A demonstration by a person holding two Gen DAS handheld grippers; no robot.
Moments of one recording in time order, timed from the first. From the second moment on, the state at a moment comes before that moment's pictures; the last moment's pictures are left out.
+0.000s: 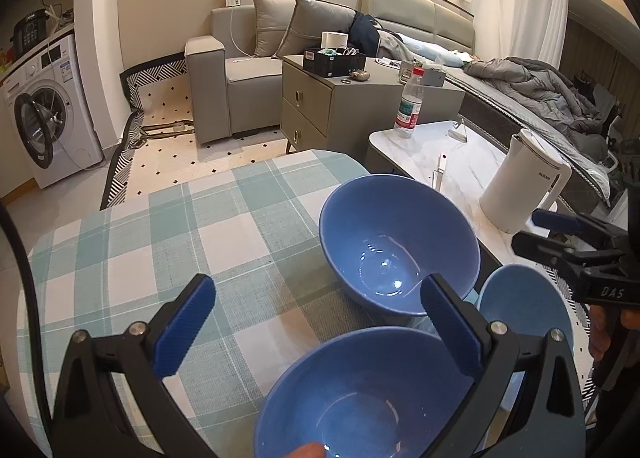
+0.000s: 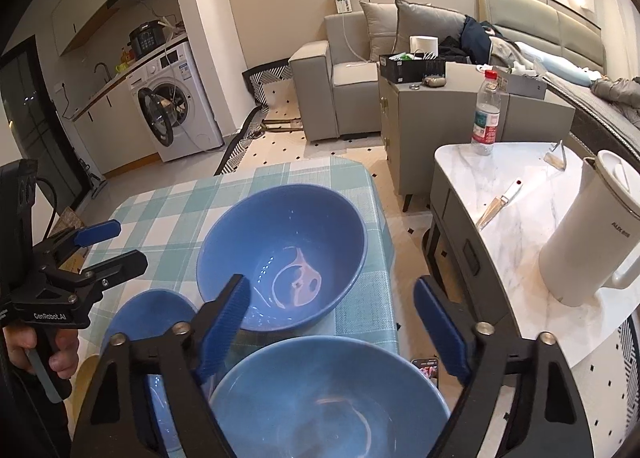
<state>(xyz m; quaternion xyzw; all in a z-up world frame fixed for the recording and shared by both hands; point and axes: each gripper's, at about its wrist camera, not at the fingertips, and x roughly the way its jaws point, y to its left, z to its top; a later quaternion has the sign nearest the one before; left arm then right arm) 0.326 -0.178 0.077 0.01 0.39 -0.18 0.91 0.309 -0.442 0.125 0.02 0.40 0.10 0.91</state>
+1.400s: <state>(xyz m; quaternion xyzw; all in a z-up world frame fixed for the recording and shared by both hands) 0.375 -0.215 0.025 0.01 0.47 -0.20 0.86 0.360 -0.432 0.073 0.00 0.47 0.10 0.88</state>
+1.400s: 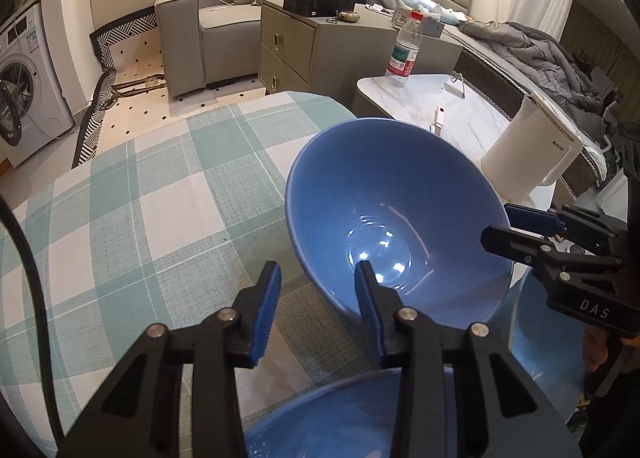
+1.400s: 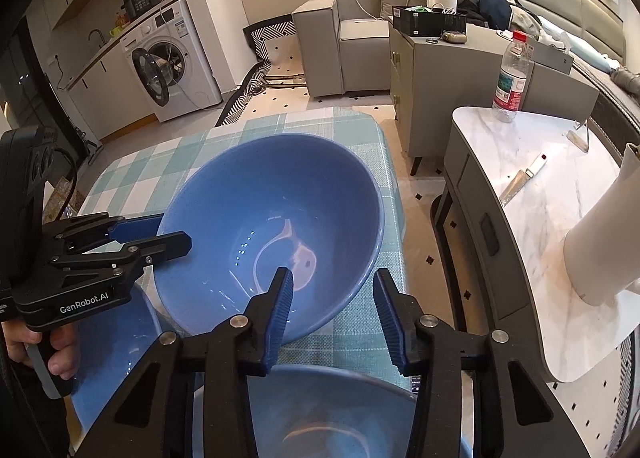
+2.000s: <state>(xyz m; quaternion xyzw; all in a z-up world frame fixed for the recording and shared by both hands) 0.371 -0.226 0.029 0.04 0.46 -0.21 0.86 0.356 -0.425 0.075 -0.03 0.45 0.10 0.89</state>
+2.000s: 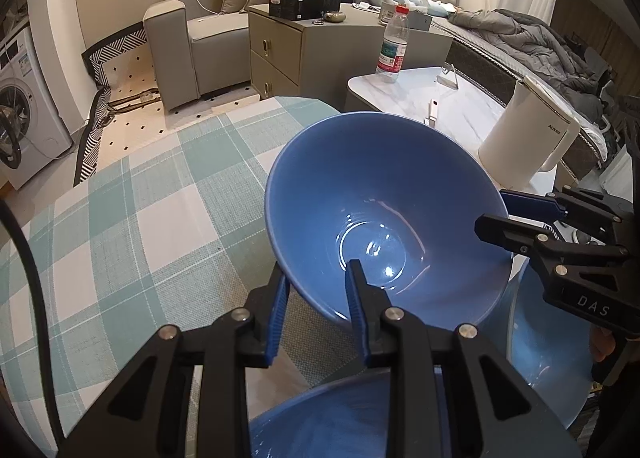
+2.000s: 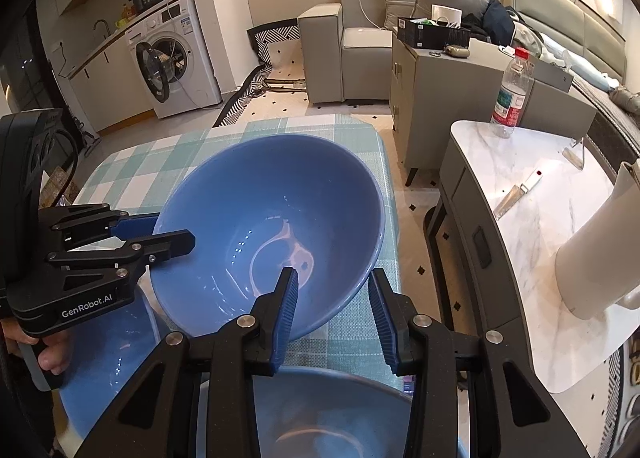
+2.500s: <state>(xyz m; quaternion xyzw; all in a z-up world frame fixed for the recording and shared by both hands) 0.357 -0.225 0.053 0.04 0.43 -0.21 0.88 0.336 -0.426 0.095 -0.03 0.42 0.10 0.90</state>
